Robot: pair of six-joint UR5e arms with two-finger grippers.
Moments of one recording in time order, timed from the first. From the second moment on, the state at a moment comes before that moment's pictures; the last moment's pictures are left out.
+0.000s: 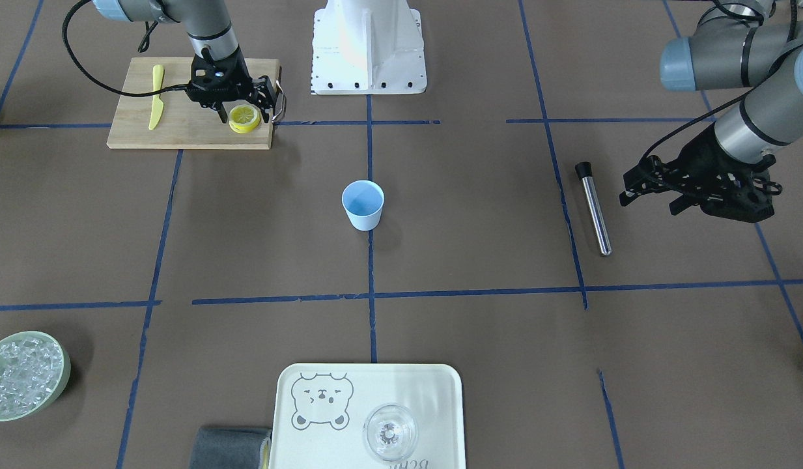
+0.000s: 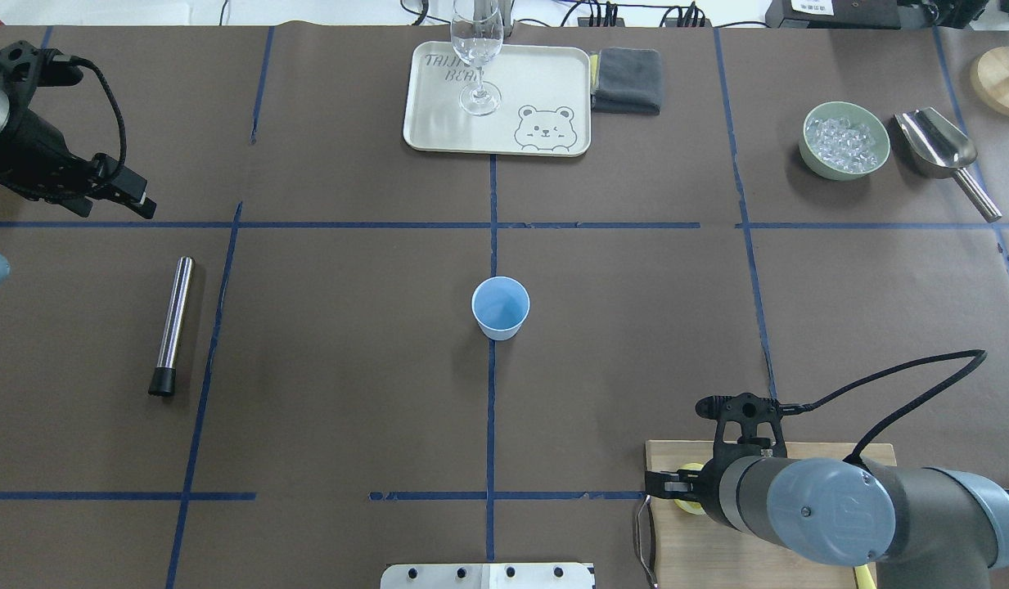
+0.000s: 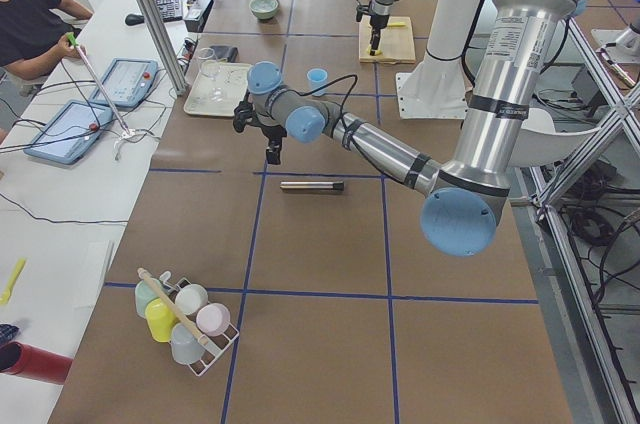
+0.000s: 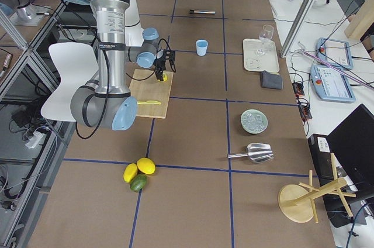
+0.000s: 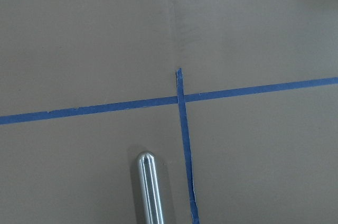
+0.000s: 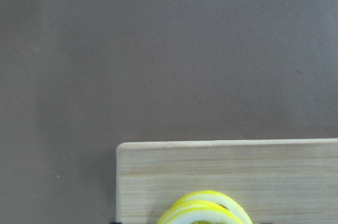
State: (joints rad) left arm -1.08 -1.79 -1.80 -1.74 -2.37 -0.64; right arm 0.15 -1.56 2.11 -1.31 1.56 1.53
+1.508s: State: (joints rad) left arm -1.08 -1.79 -1.80 -1.74 -2.37 -0.65; right arm 0.15 -1.57 2.12 -1.31 1.56 1.53
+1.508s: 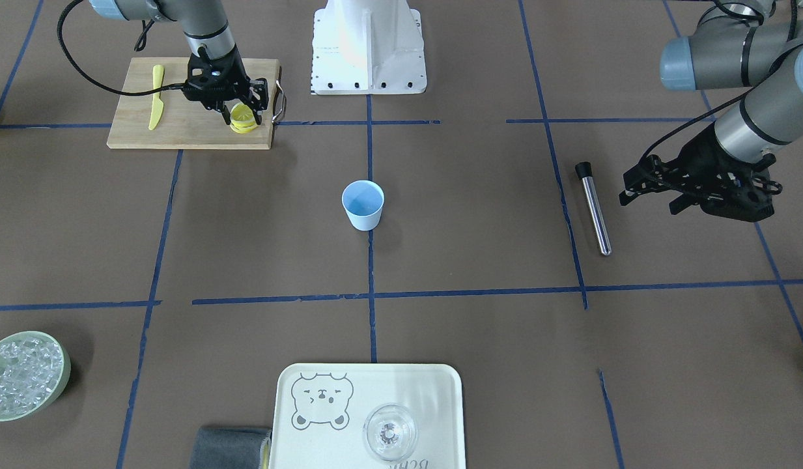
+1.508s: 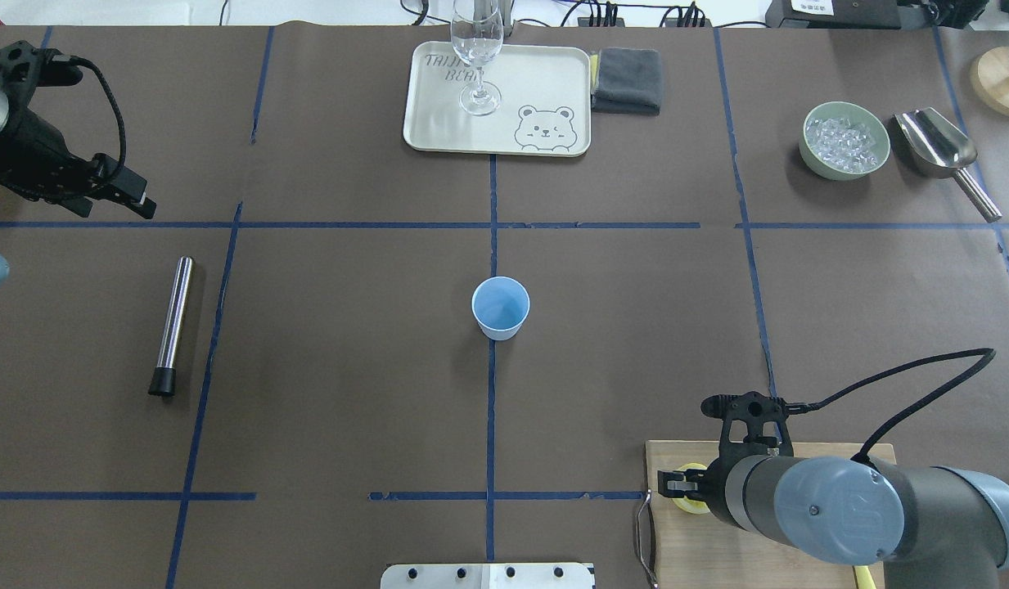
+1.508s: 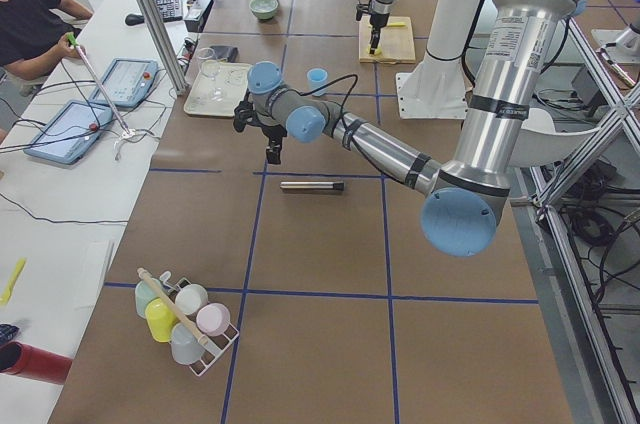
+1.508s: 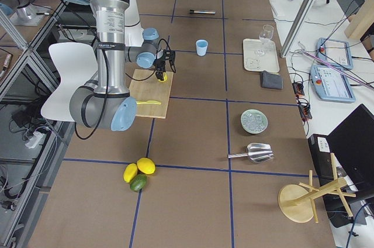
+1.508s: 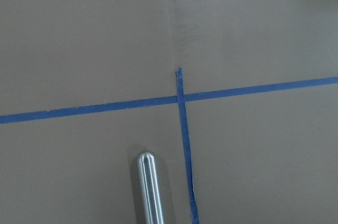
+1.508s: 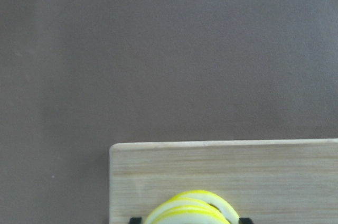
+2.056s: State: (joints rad) left arm -1.08 -1.79 -1.81 -1.74 -2.37 -0.66; right arm 0.16 -1.58 2.16 -1.31 1.56 1.53
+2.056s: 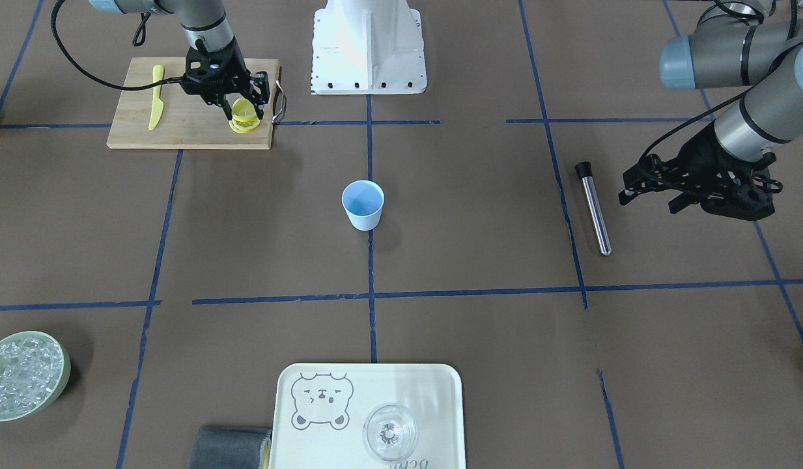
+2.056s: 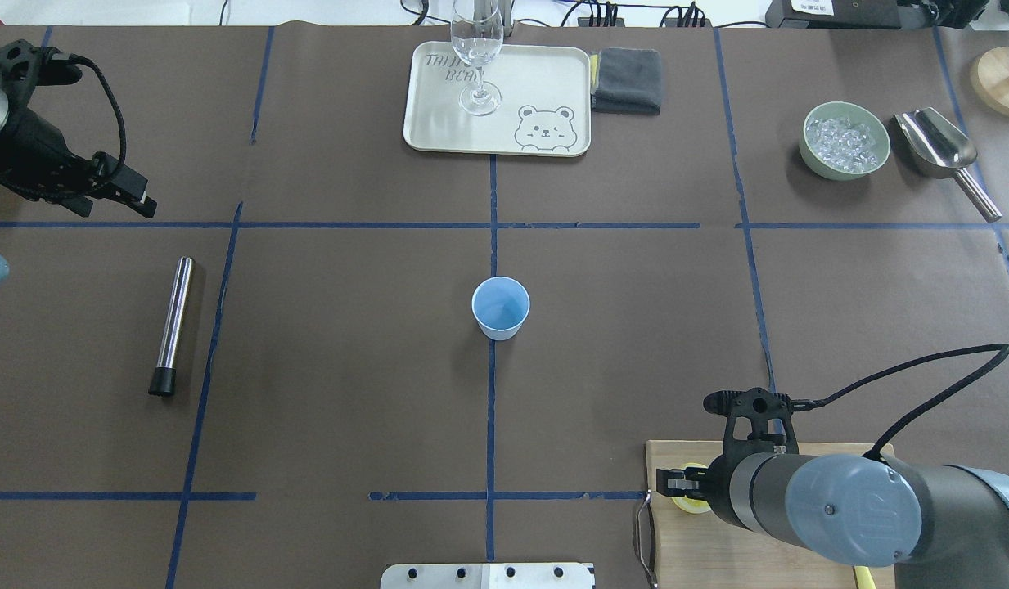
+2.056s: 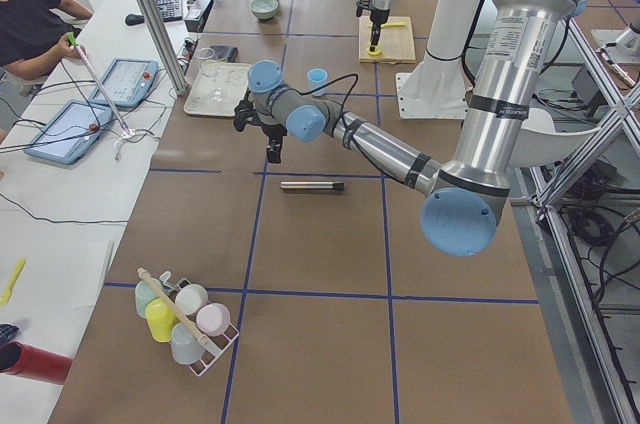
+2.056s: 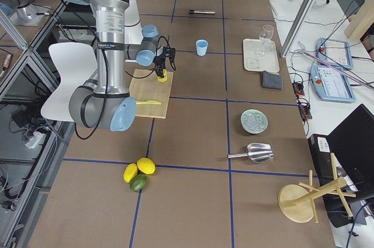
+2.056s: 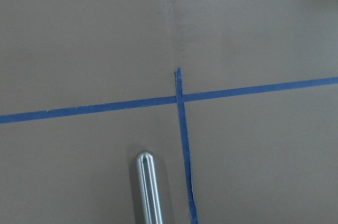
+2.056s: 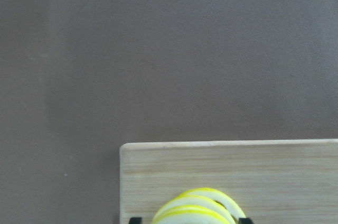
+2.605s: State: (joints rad) left arm -1.08 -1.79 -1.81 -1.74 -2.37 -0.67; right arm 0.21 -1.58 2.19 -1.32 1.58 1.53
